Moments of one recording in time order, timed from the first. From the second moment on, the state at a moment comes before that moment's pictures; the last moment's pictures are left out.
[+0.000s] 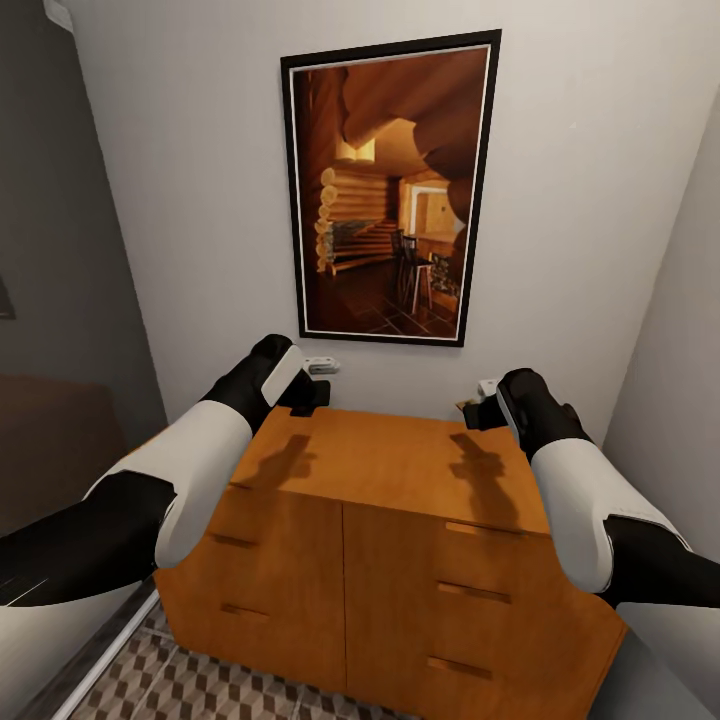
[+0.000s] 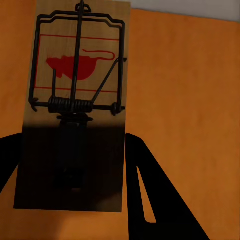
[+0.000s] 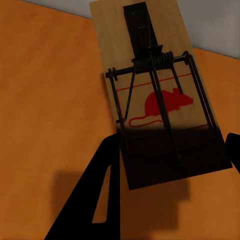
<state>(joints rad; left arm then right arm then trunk) -1.36 -0.17 -0.17 -0.46 0.39 1.03 0.24 -1.21 0.00 -0.20 -0.56 0.47 0.92 0.30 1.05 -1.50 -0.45</state>
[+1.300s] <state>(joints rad) -1.36 -0.17 -0.17 -0.46 0.39 1.03 0.24 -1.21 0.00 -0.20 -0.56 0.47 0.92 0.30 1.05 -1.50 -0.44</state>
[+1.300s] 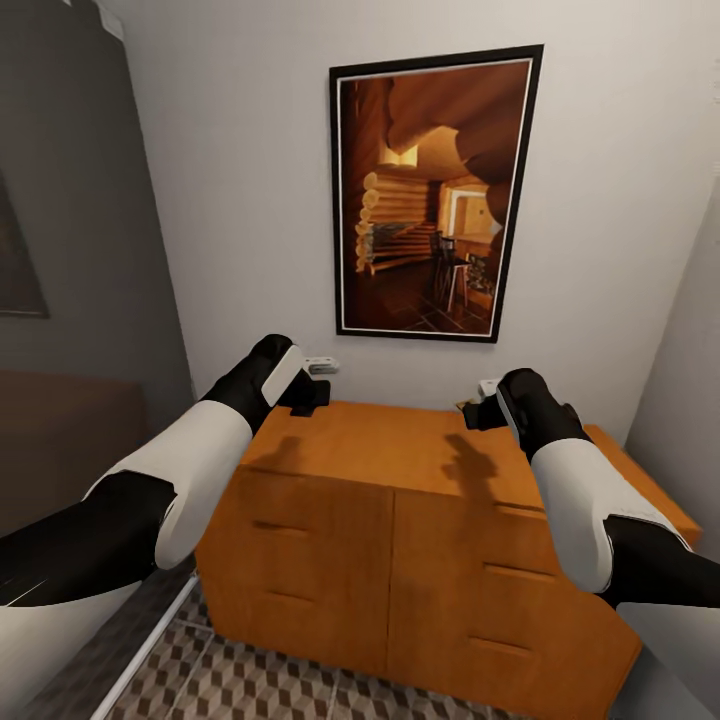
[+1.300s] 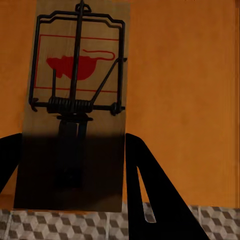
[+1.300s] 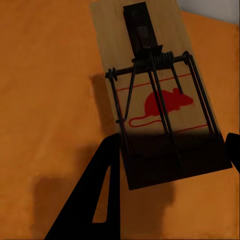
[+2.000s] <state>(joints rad) -1.36 -0.17 -0.17 -0.46 0.39 1.03 0.24 -1.21 0.00 -0.20 -0.56 0.47 0.92 0.30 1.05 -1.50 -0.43</state>
